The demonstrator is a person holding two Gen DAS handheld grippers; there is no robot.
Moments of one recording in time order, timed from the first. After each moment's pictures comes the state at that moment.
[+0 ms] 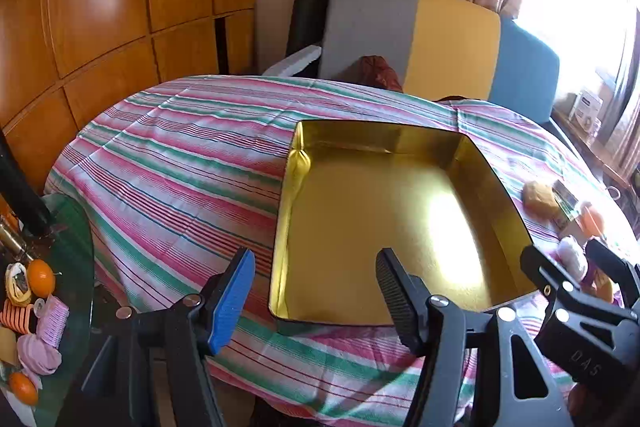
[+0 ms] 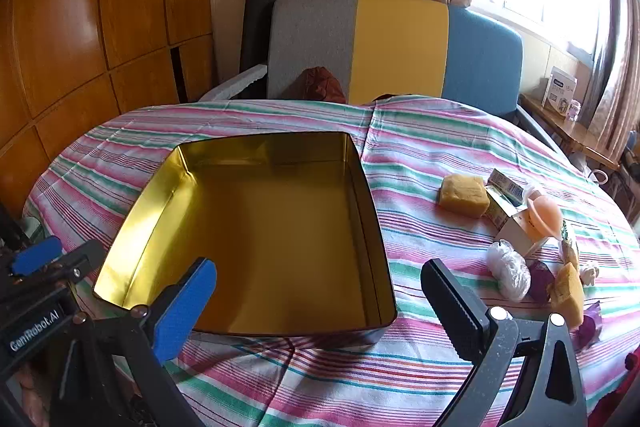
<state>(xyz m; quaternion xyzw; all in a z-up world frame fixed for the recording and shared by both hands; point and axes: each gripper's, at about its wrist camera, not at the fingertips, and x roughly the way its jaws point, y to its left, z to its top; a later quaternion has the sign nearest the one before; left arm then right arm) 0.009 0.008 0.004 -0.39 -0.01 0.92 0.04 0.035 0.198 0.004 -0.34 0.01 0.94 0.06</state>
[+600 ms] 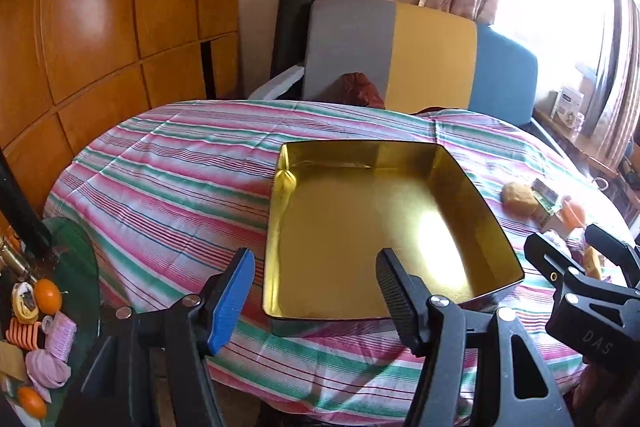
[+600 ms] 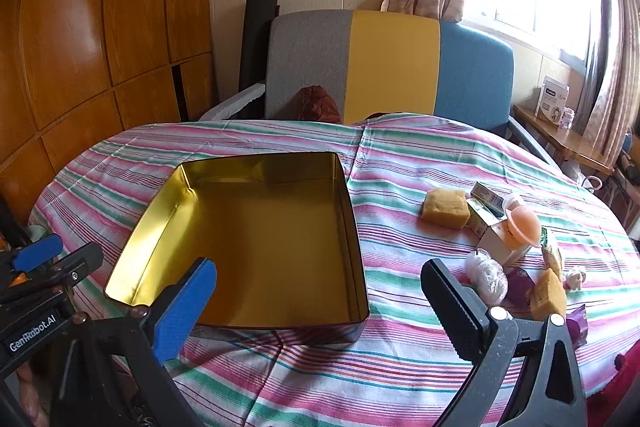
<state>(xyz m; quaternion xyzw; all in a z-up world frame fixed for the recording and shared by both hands) 0.029 0.014 0.024 -0.35 0.01 0.93 0.07 0.060 0.212 0.024 -0.31 0.01 0.95 0.06</state>
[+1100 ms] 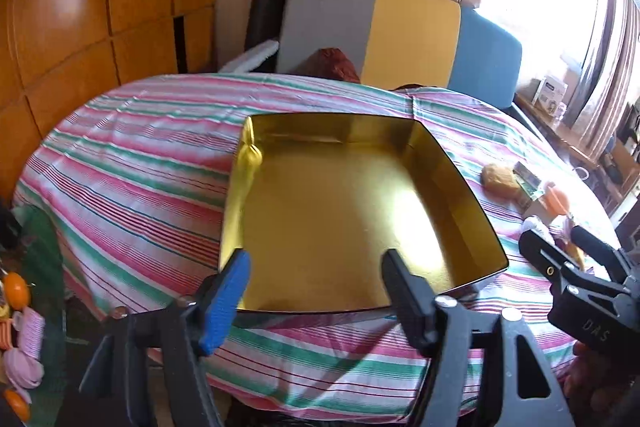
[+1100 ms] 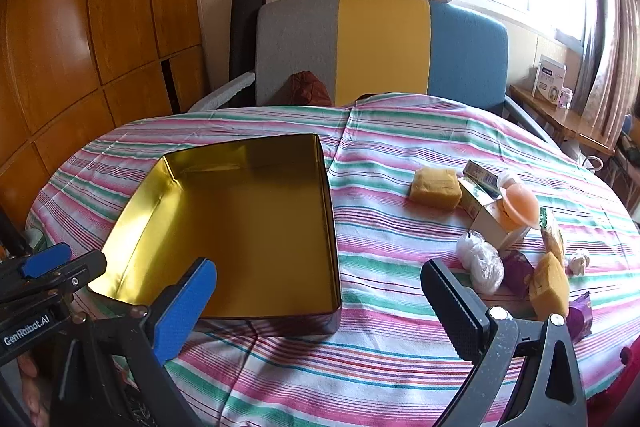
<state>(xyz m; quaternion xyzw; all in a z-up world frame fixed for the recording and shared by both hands) 0.015 0.028 0.002 -0.40 -0.02 0.91 0.12 0.053 0.244 0.006 -0.34 0.03 0.94 0.06</state>
